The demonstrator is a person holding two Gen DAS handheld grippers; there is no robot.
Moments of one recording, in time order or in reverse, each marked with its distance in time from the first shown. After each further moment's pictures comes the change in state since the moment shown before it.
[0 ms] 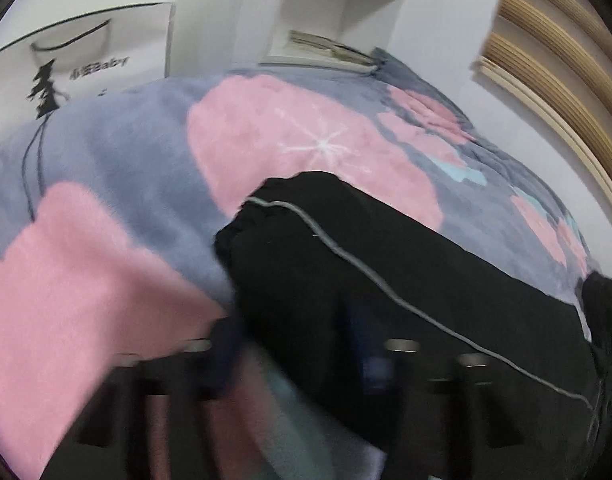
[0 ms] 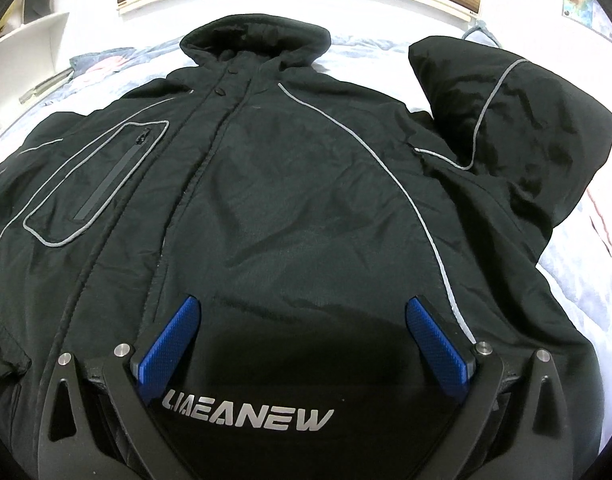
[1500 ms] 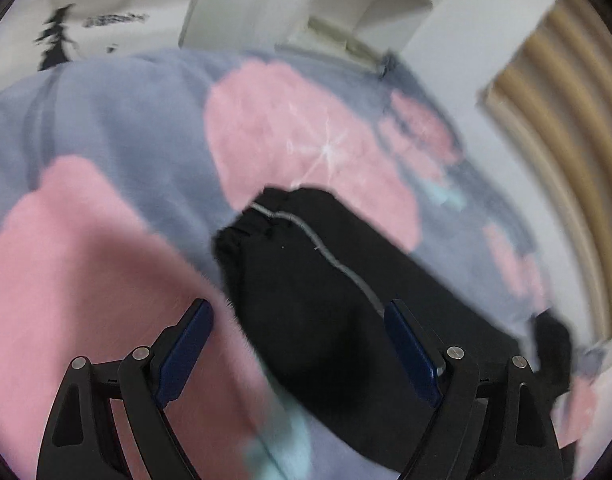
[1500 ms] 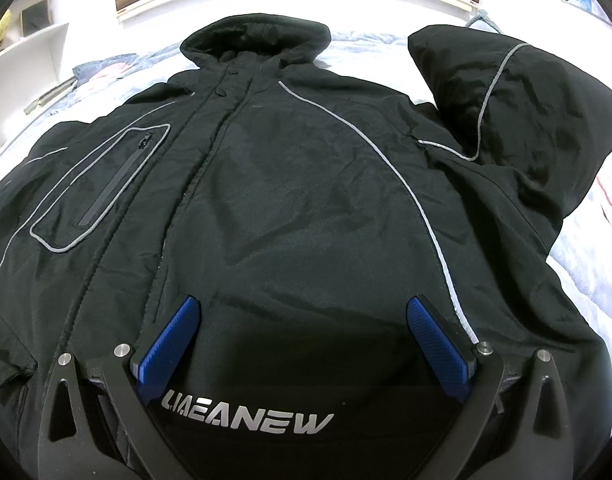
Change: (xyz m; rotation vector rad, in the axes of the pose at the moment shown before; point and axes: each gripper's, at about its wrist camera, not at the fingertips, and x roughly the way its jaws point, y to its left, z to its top) left arm -0.011 0.027 0.017 -0.164 0.116 -0.101; right arm 0.004 -0.007 -0.001 0.028 0.006 0.047
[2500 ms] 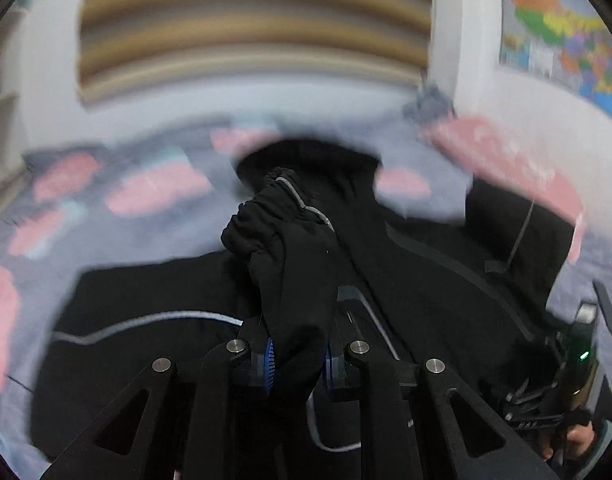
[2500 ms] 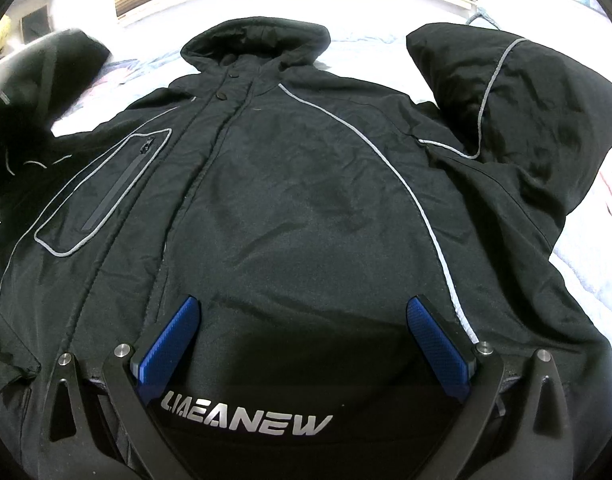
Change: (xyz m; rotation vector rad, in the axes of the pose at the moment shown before) left arm -0.103 -0.368 -0.279 1.007 0.082 -0.488; right arm 0.000 -0.002 -0.001 0.016 -0.012 0.020
